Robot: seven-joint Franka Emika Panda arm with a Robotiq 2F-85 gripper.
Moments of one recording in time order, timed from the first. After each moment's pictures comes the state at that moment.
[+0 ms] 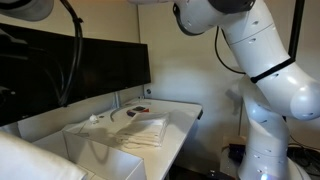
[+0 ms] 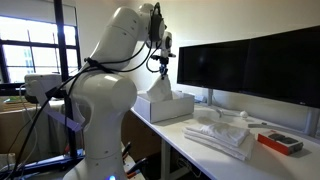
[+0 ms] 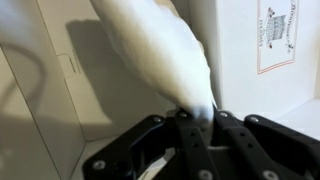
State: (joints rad) arm 0.46 0.49 0.30 -1.28 -0.04 1.83 0.93
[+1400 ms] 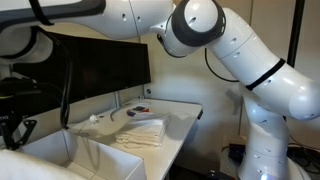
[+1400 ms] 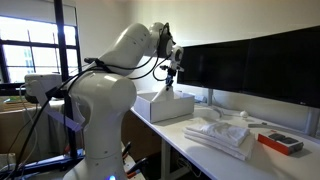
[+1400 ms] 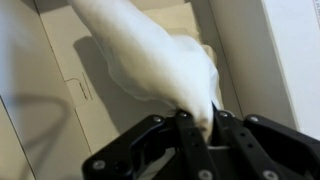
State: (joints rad) arm 0.43 0.74 0.24 -1.07 0.07 1.67 0.95
